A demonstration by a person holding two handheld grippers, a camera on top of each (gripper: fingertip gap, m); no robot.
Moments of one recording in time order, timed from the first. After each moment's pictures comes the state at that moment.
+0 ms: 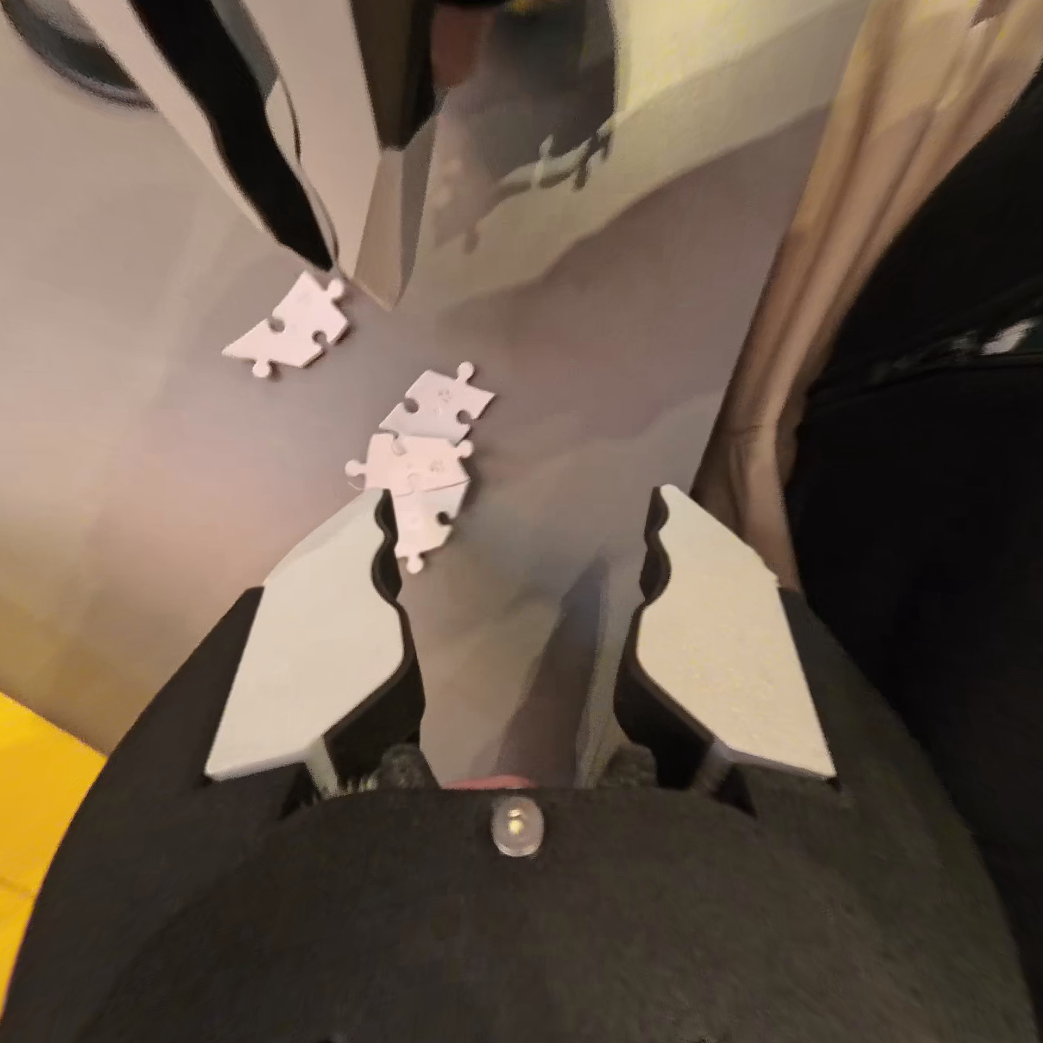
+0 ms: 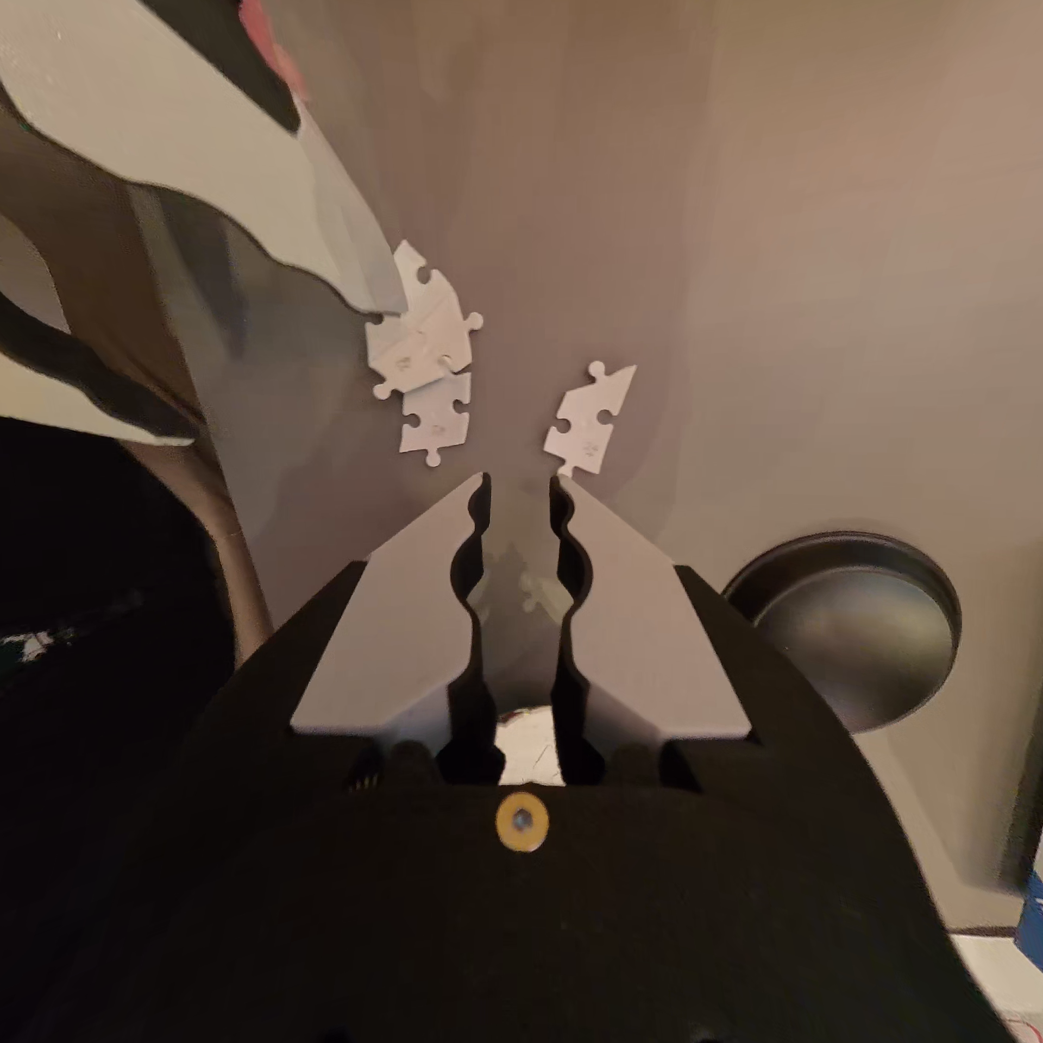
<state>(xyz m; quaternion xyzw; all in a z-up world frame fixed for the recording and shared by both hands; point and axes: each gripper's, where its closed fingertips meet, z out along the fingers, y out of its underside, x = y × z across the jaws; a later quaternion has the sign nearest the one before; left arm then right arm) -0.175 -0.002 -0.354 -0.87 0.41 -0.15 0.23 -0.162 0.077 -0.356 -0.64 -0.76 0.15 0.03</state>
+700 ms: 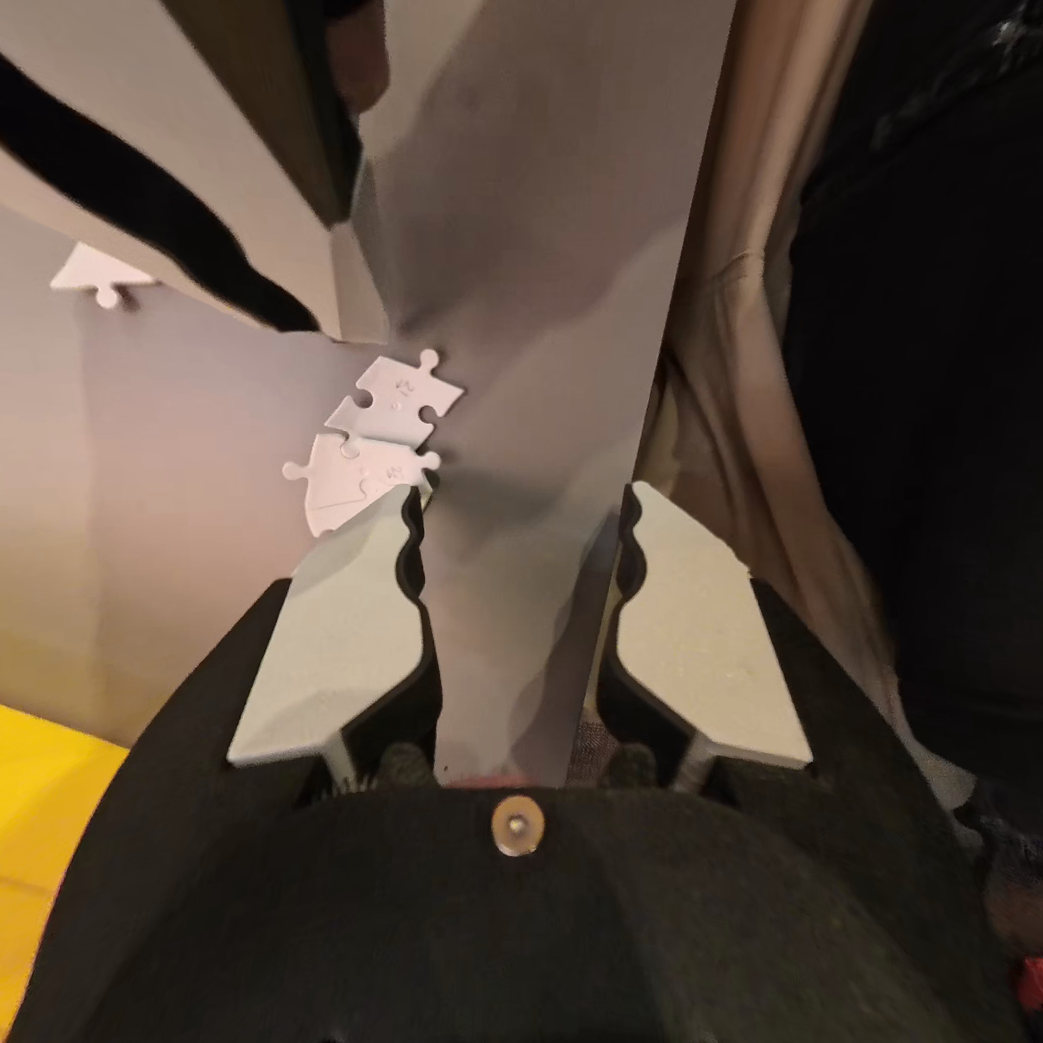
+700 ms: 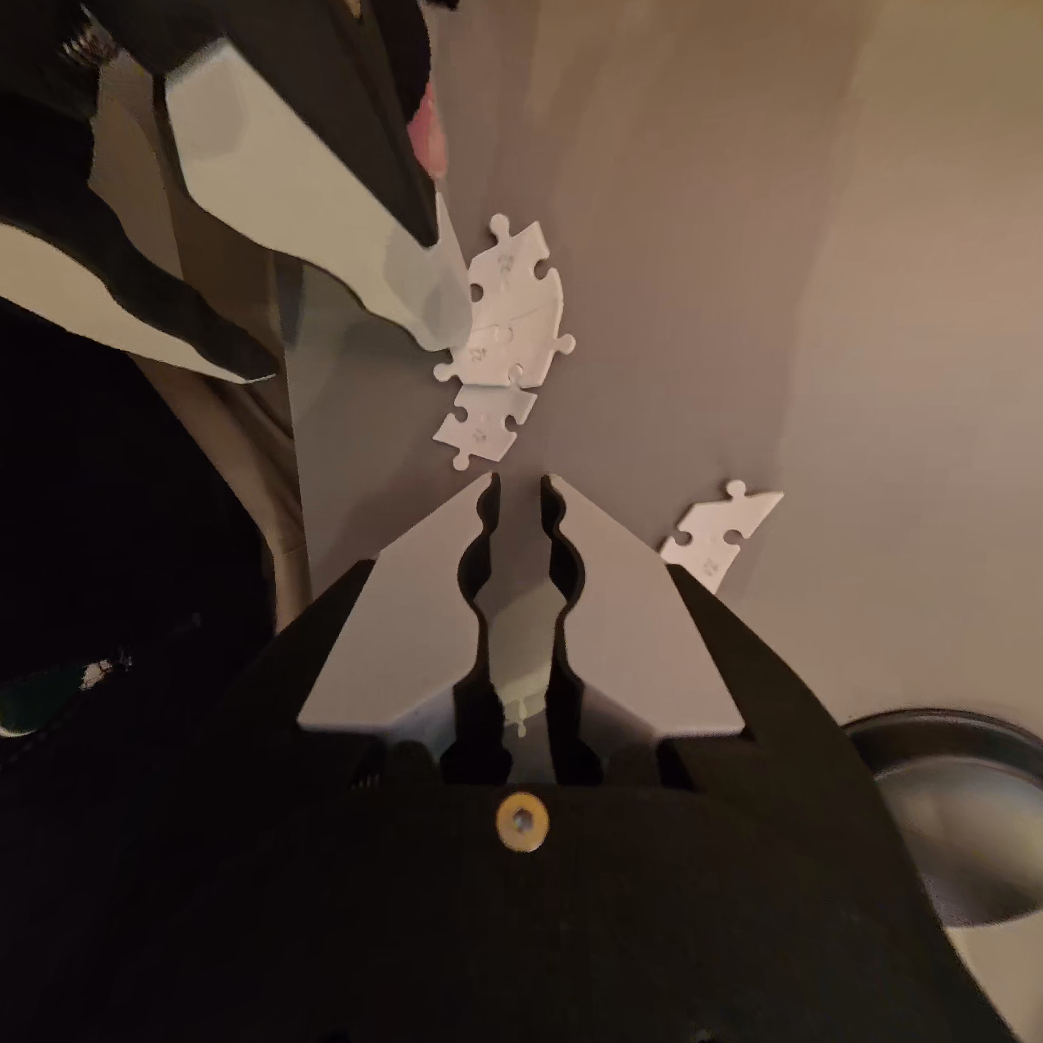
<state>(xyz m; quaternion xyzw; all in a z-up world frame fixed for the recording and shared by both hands) -0.193 -0.037 -0.375 -0.85 0.50 -0.11 0.14 -0.177 0.027 -0.374 -0.57 -0.80 0.18 -0.01</state>
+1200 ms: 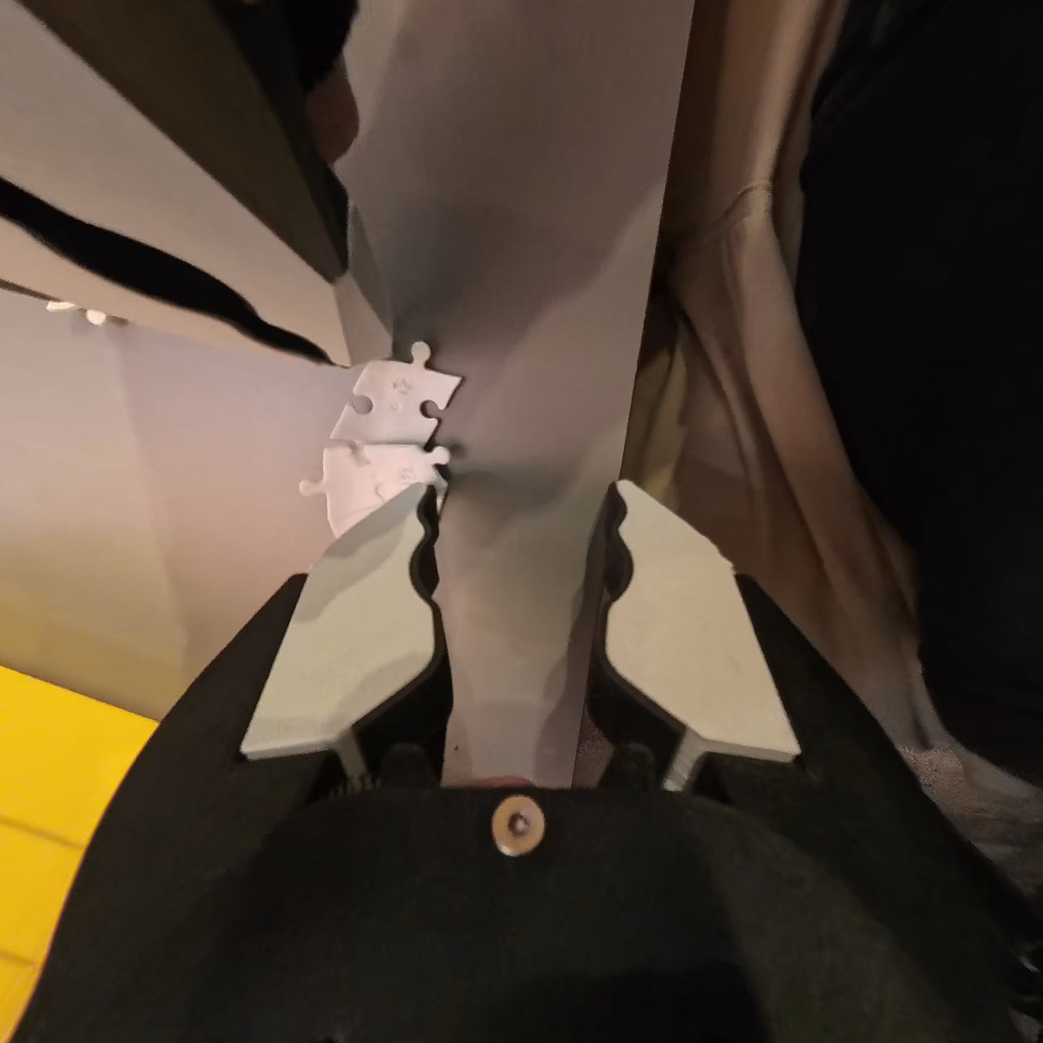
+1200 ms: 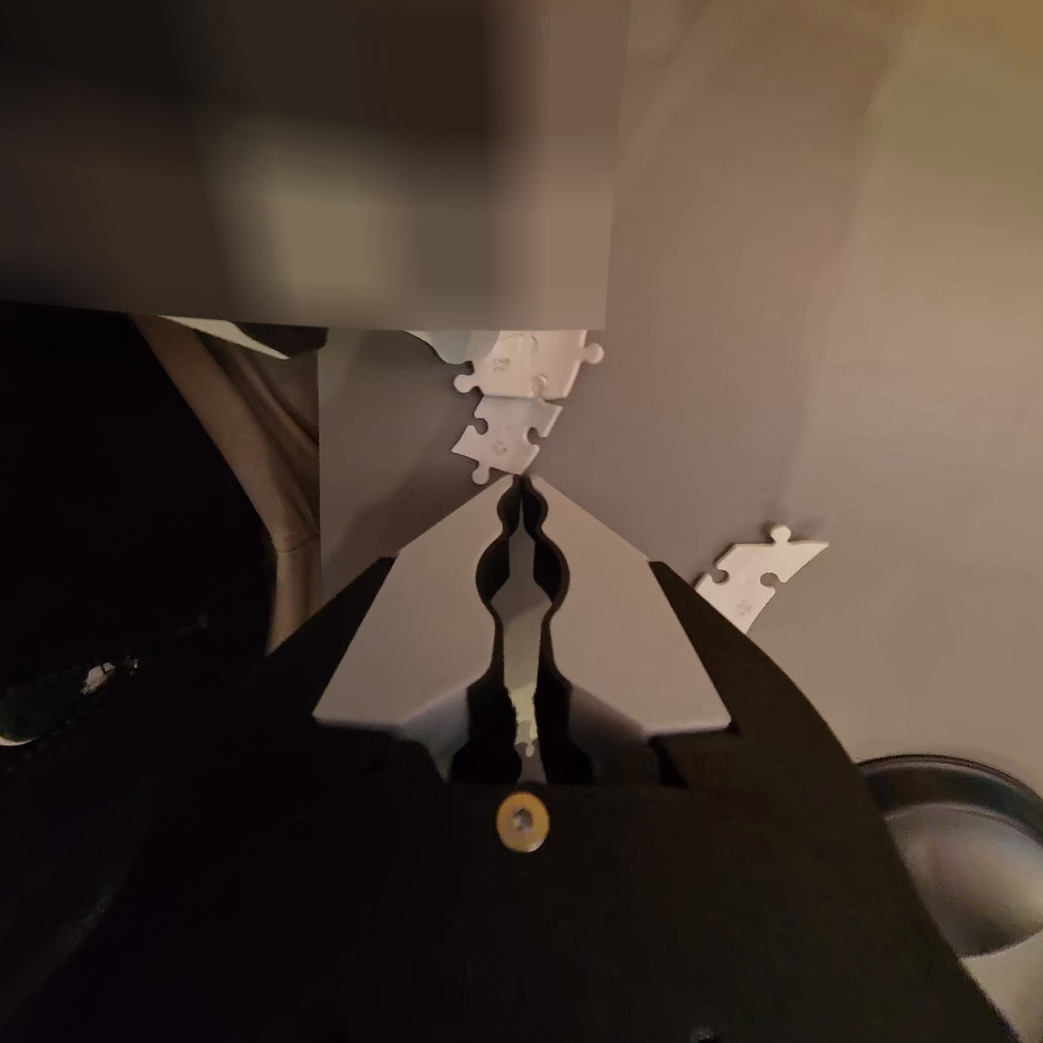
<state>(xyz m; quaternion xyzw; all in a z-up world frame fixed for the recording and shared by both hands) -0.197 -0.043 -0.378 -0.83 0.54 -0.06 0.14 -0.177 0.010 -0.378 -0.53 -0.83 0.17 0.00</state>
